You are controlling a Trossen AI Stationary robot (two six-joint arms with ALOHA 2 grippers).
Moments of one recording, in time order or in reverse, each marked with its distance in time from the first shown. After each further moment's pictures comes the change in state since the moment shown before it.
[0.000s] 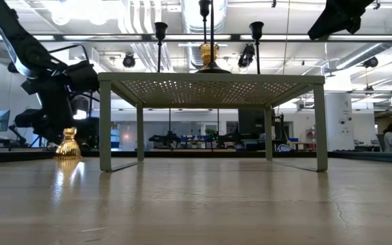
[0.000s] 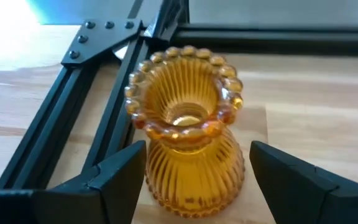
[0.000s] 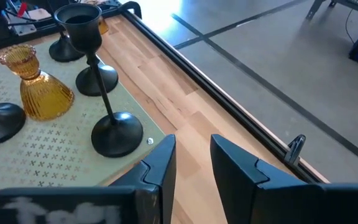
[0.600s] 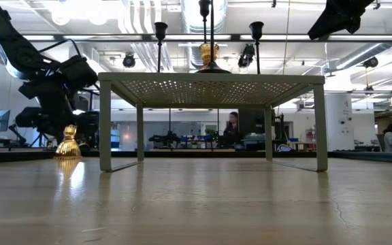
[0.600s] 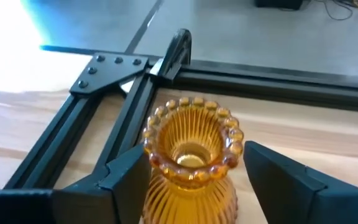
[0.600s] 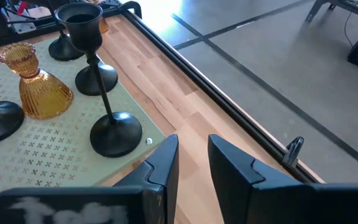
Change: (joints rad) left arm 0.000 -0.039 -0.067 0.200 -0.075 0.037; right arm 0.000 0.000 0.000 0.002 0.002 -0.015
